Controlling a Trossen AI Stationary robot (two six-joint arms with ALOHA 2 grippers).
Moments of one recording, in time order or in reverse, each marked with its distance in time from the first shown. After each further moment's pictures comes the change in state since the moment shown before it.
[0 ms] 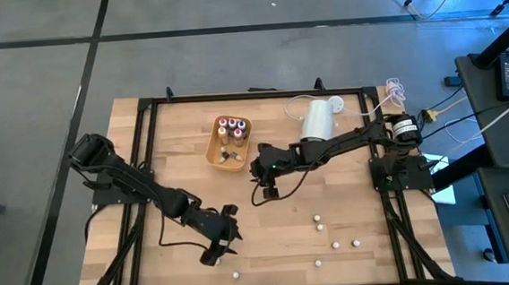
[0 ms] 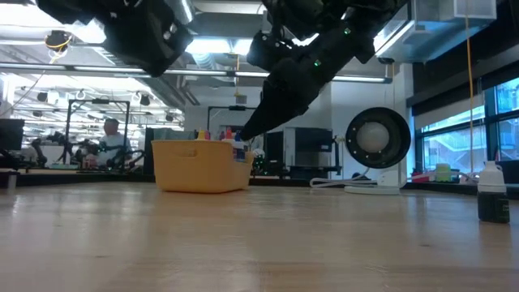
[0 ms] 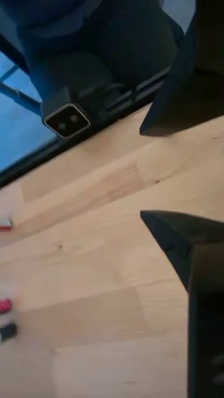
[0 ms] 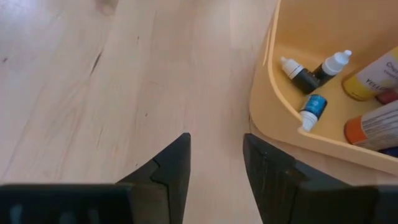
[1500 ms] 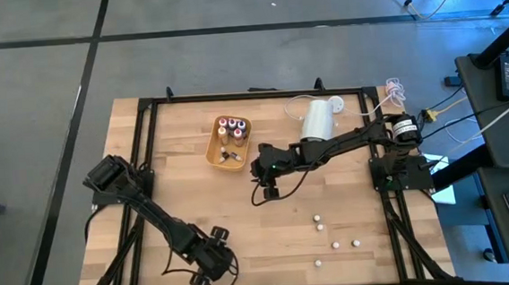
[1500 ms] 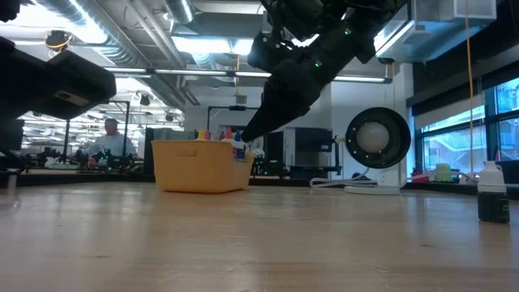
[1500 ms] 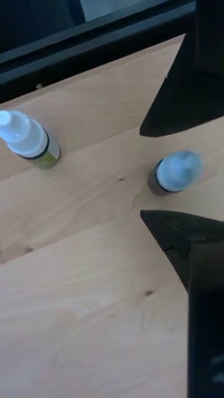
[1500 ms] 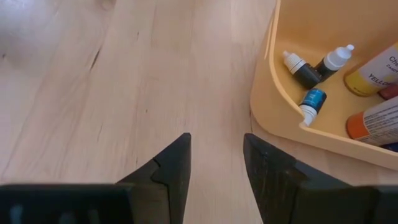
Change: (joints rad) left arm -0.192 0.286 0.238 -0.427 -0.052 -0.113; right arm 0.000 0.000 0.000 -0.012 0.002 0.010
